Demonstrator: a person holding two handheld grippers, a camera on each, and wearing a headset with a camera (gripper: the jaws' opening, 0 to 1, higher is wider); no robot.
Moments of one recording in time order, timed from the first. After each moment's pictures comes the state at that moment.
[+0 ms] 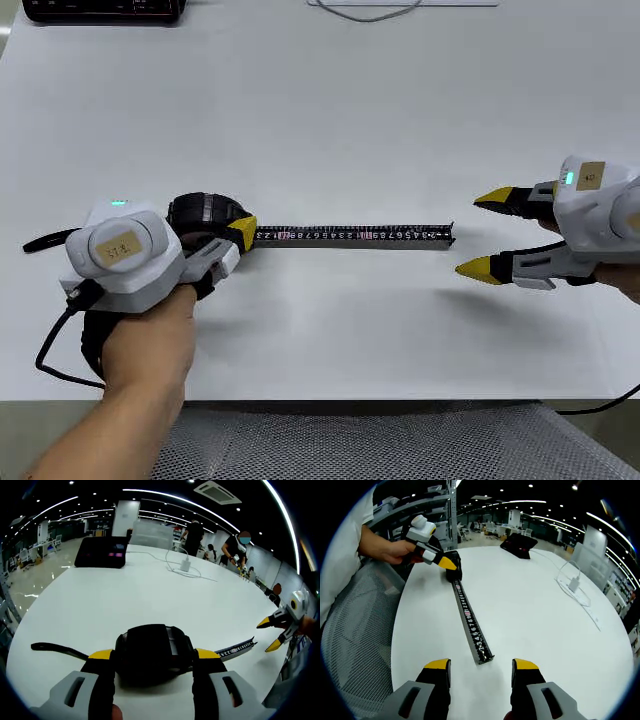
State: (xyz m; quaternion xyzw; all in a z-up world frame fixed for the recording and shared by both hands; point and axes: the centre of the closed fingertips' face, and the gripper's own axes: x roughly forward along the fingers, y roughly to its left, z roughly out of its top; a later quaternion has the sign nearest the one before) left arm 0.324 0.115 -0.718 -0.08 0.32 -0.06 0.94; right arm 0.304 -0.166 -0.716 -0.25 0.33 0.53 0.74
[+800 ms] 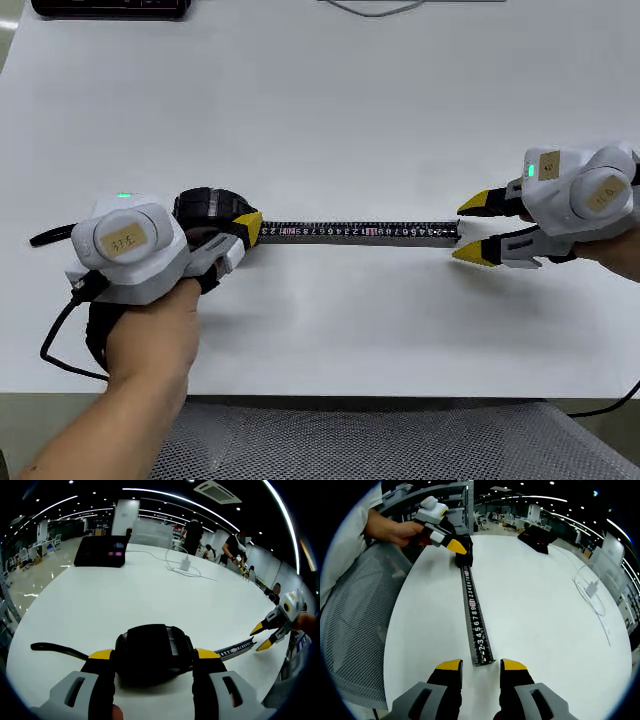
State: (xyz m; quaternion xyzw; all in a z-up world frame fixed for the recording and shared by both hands) left arm 0.324 0.115 -0.719 -0.08 0.33 -0.06 0.94; right arm 0.307 -0.158 -0.741 -0.30 0.35 0.57 0.68
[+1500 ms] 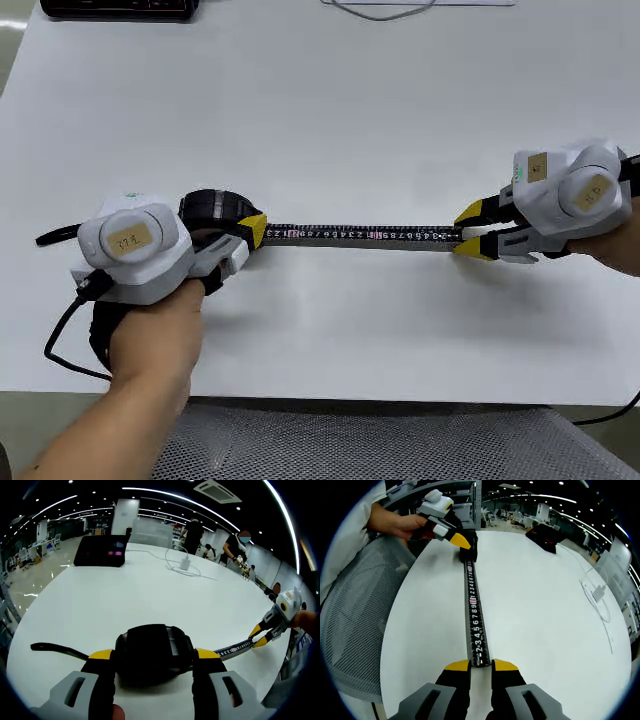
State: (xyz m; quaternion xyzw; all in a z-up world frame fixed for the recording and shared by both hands) left arm 0.324 0.115 -0.719 -0.08 0.33 -0.06 0.94; right arm 0.311 -0.156 -0.748 -0.33 0.35 0.59 0.65
